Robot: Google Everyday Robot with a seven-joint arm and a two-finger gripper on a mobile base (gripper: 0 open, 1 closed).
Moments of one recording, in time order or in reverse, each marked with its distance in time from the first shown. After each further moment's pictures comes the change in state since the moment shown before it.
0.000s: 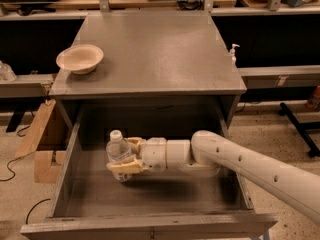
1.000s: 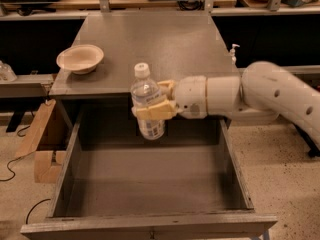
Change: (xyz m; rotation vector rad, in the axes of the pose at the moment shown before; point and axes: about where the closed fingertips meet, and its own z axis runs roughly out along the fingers) arm -0.172 -0.038 -0.109 0.136 0.102 0.008
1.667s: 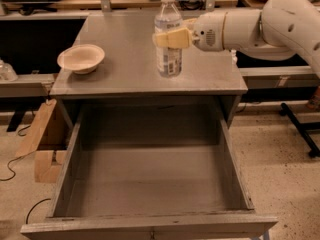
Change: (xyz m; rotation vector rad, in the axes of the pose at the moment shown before) arm -0.090 -0.147 -0.046 0.214 -0.012 0.117
